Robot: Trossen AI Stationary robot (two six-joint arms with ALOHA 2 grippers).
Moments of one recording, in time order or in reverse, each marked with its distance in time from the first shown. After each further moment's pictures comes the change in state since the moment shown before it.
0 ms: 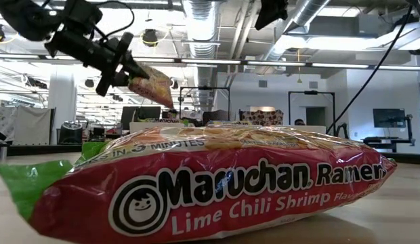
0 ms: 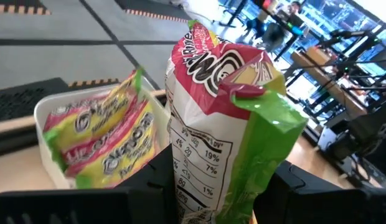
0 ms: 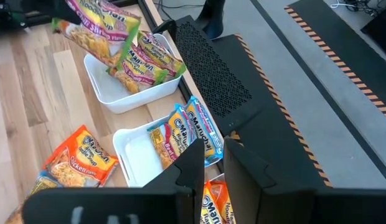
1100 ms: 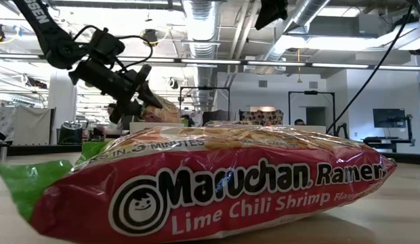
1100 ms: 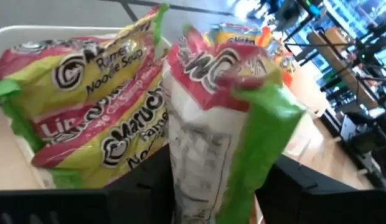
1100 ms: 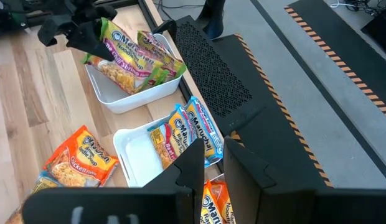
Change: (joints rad) left arm 0.014 0.426 0.004 0.301 0.050 -0.066; right arm 0.000 0.000 0.000 0.000 -0.001 0.002
